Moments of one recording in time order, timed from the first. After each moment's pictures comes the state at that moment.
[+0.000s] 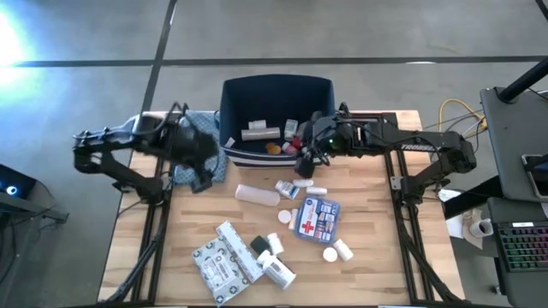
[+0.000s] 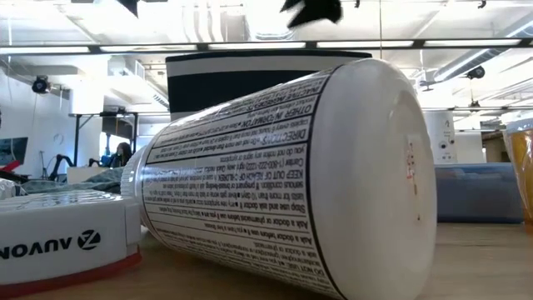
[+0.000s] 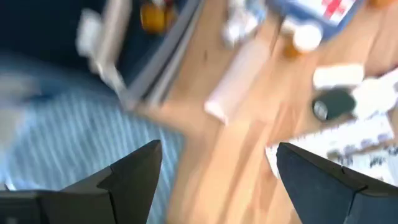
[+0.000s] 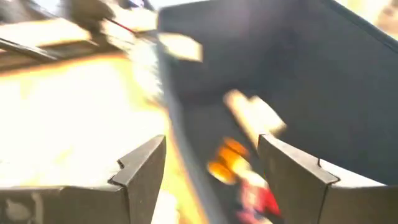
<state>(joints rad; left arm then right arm) -0.06 1.31 1.69 -1.55 -0.20 -0.37 -0.06 1.50 1.53 -0.64 0.26 0.14</state>
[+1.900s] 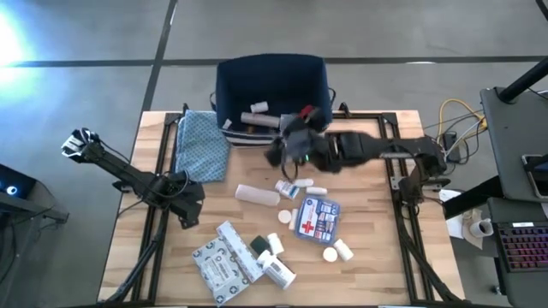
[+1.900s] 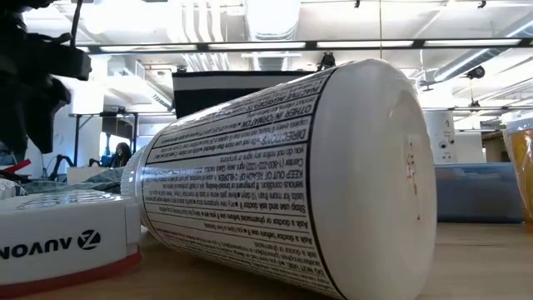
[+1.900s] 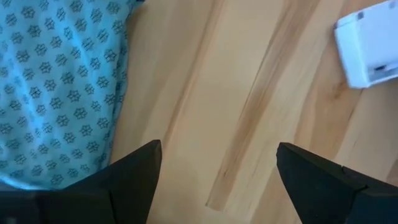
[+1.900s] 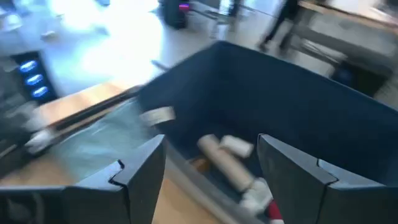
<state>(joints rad) -0.48 0.99 0.65 -1.08 -0.26 -0.81 0.08 1.79 1.96 -0.75 0.88 0.40</state>
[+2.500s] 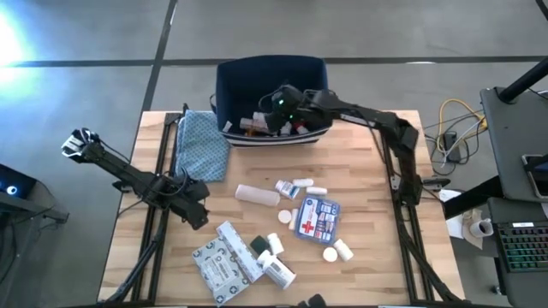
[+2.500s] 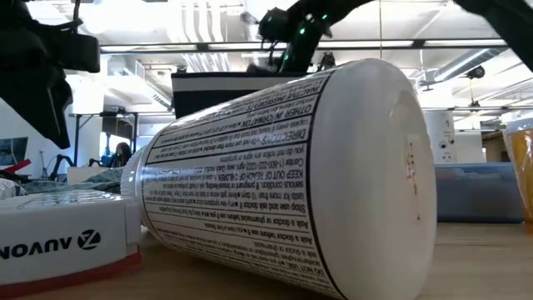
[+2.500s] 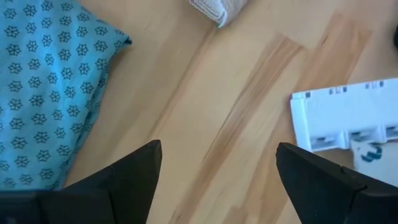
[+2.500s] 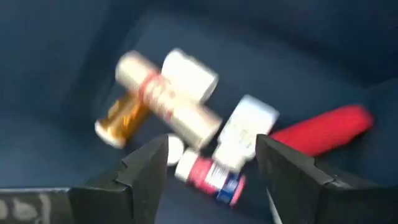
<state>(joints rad) -0.48 0.99 0.65 -0.93 -0.32 -0.96 -0.41 2.01 1.88 -0.82 0.27 0.60</state>
